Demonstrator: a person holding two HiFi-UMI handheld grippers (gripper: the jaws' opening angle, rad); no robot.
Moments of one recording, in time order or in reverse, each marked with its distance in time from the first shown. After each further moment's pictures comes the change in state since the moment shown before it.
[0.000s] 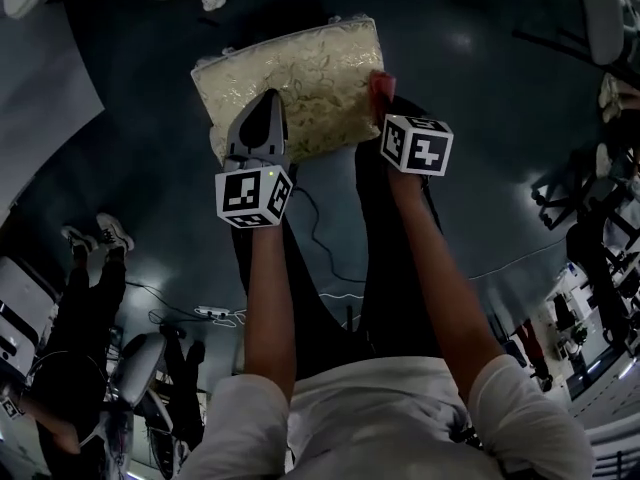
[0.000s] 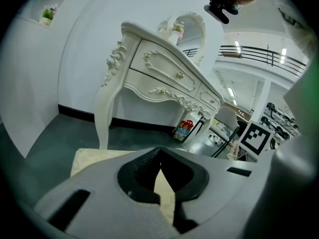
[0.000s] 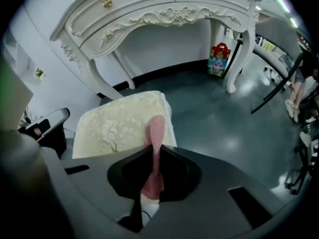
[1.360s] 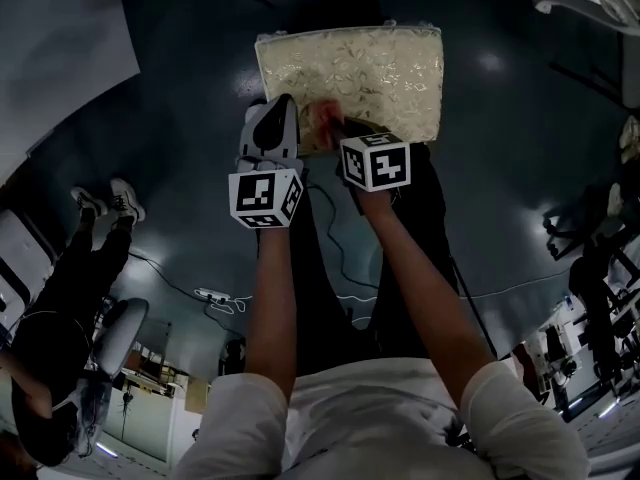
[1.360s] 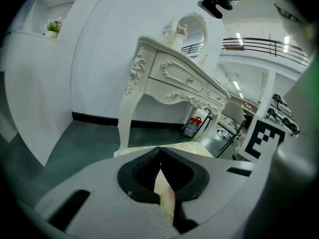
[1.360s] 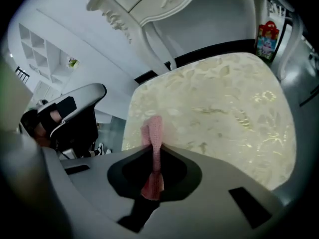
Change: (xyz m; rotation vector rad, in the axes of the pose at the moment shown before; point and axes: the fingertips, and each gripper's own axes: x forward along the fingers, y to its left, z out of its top) left arm -0.062 0.071 -0.006 0.045 0.020 0.099; right arm 0.041 0.199 -0.072 -0.136 0.156 0.364
